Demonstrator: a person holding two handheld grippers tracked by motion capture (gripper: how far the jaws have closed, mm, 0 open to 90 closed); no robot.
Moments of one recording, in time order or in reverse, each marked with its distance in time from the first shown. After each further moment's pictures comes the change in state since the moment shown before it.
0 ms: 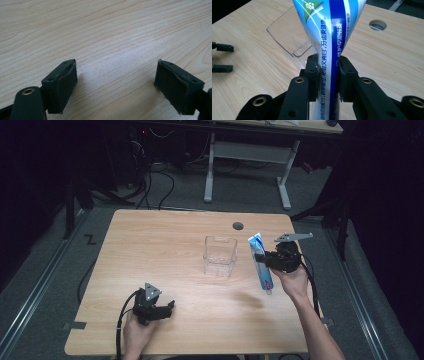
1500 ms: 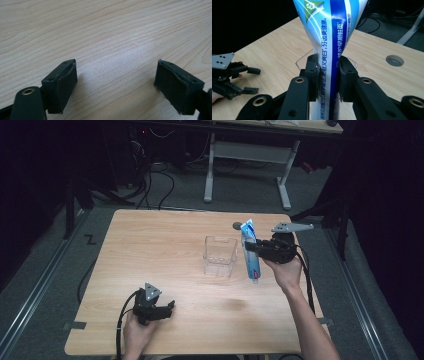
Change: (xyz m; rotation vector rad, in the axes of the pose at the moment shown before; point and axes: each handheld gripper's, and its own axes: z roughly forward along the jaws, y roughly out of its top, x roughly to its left) left arm 0.000 0.000 0.000 0.001 -0.001 0.001; right arm 0.024 0.036 -0.009 -0.171 0.115 -0.052
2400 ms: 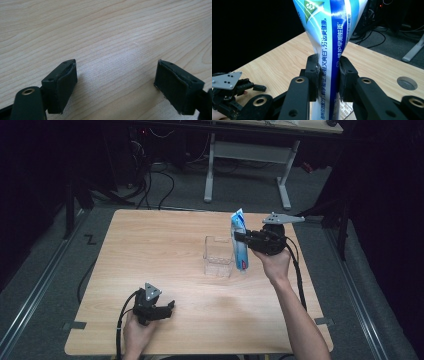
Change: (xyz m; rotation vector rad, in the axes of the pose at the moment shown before) left arm 0.000 0.000 0.000 -0.001 0.000 -0.002; right arm 0.010 0.024 0.020 -0.081 0.036 -0.013
